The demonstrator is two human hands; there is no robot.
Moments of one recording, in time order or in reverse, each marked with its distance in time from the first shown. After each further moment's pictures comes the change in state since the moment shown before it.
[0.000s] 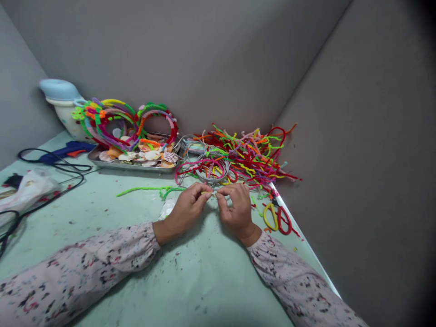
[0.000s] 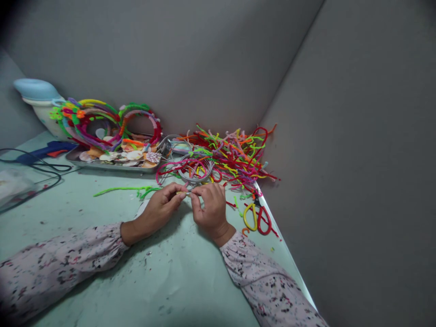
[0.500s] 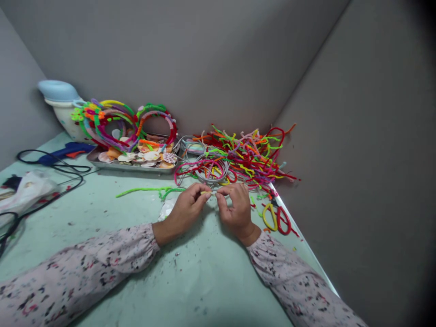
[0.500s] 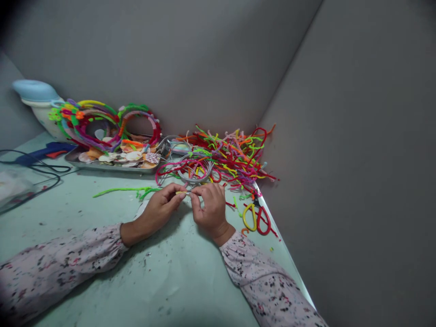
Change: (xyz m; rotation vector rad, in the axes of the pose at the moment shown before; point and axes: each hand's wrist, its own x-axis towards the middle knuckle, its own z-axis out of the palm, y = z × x) left_hand 0.000 -0.003 0.001 -0.037 -0.009 -0.051; right_hand 0.000 0.001 0.001 0.002 -0.002 0.021
